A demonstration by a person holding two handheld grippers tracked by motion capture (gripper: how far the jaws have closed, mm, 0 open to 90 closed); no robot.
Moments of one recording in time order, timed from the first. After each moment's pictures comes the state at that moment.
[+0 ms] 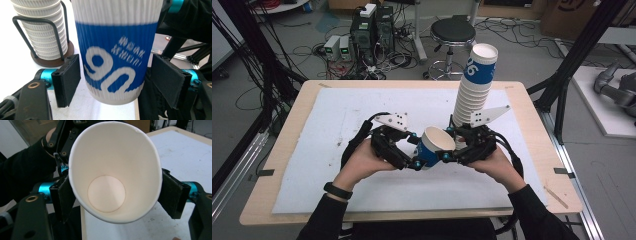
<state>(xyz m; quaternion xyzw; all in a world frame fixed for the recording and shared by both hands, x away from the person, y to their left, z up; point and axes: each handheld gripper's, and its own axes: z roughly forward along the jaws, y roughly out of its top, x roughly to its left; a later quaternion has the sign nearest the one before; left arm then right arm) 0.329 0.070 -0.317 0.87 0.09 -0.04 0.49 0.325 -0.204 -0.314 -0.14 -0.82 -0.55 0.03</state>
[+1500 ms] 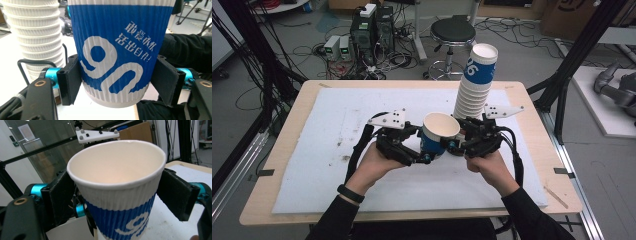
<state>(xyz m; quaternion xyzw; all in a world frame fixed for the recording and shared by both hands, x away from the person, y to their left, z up) 0.326 0.061 -0.321 0.79 0.07 -0.02 0.61 0.322 -0.210 -0.307 -0.16 -0.71 -0.68 0.07</state>
